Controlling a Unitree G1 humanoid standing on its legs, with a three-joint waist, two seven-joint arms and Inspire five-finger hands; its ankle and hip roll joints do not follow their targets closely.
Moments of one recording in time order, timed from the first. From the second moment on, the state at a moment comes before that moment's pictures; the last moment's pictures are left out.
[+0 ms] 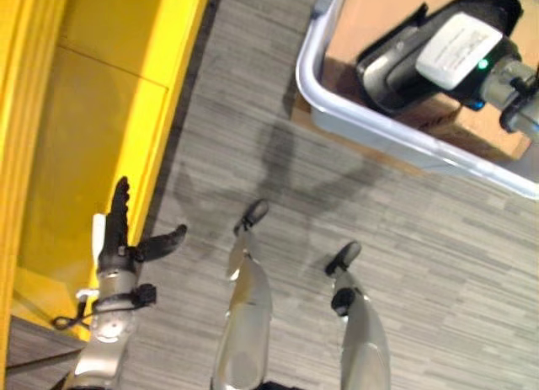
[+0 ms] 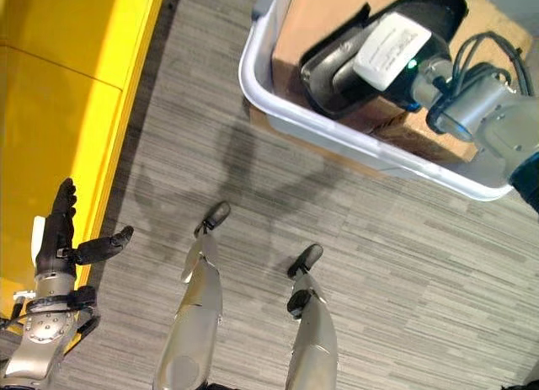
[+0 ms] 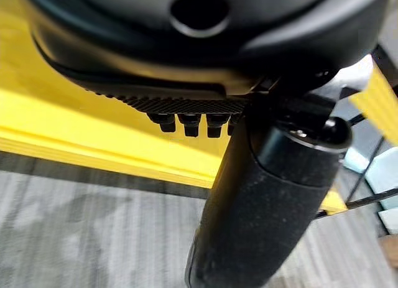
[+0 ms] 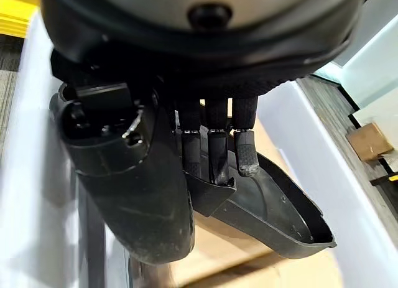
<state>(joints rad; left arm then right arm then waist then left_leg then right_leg) 0.11 0.61 0.08 0.12 -0.19 -0.24 0.31 -1.54 -1.27 1.37 0.50 -0.81 -0.13 -0.13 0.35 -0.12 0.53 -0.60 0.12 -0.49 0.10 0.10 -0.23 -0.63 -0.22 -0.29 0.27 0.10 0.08</state>
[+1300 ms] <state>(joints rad) -0.21 0.57 -0.07 0.00 -0.09 -0.20 0.30 -1.06 -1.20 0.96 0.25 -0.68 -0.24 -0.03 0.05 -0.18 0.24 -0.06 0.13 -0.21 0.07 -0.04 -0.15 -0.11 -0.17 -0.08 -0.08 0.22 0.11</state>
